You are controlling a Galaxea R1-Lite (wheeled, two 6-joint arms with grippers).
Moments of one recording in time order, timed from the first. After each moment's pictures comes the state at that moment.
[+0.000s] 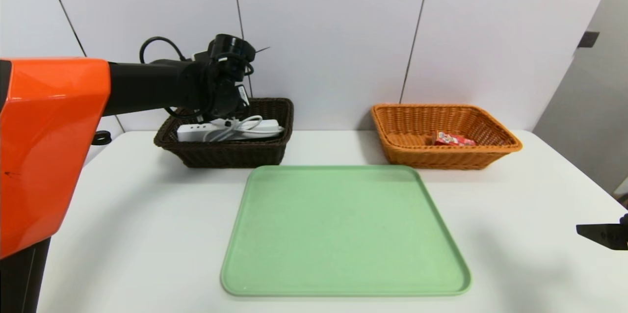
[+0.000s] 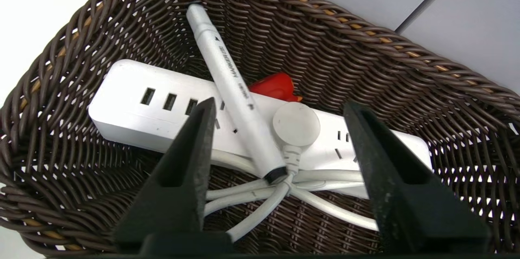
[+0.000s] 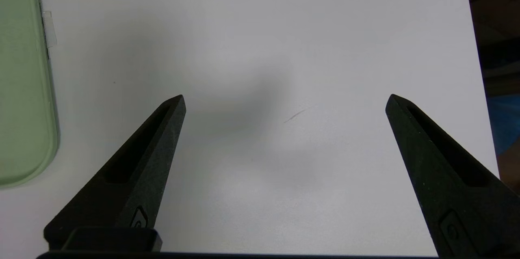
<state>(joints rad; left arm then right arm) -0.36 2.19 -1.93 0.30 0.62 -0.57 -0.05 1.13 -0.75 0.38 -0.18 -0.03</state>
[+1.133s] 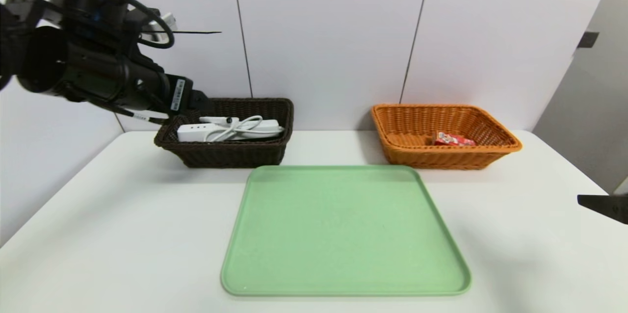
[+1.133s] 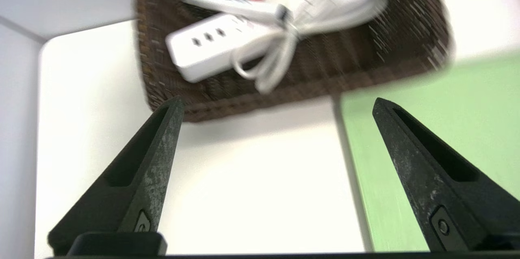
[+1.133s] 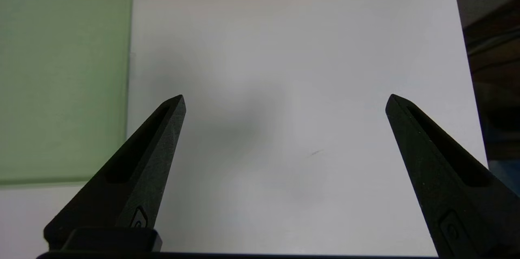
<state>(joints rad) -0.29 1.62 -1.52 0.44 0.13 0.04 -0.03 1.08 -0.87 0.40 -0.07 -0.07</state>
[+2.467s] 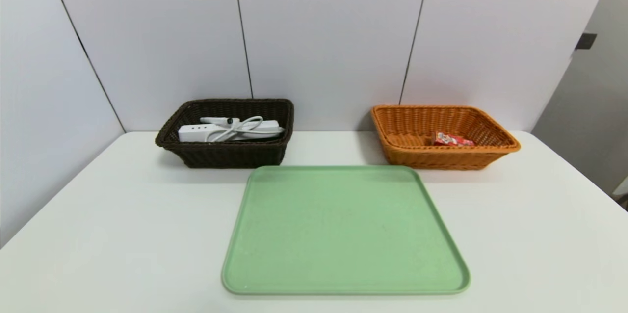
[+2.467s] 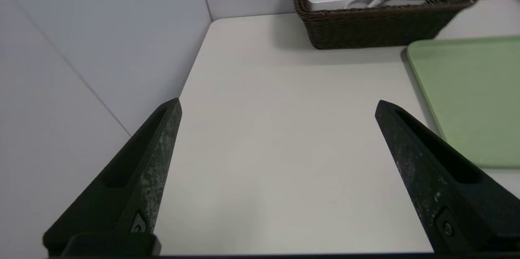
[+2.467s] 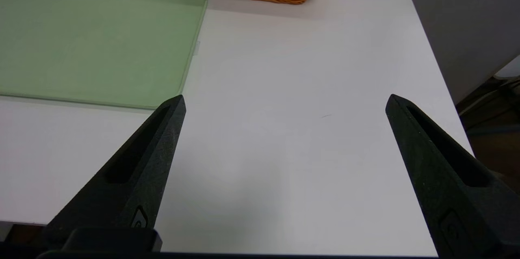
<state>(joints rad) -0.13 0.35 -0.73 0.43 0.28 0.05 -0.03 0.38 -0.70 0.57 0.05 -0.12</state>
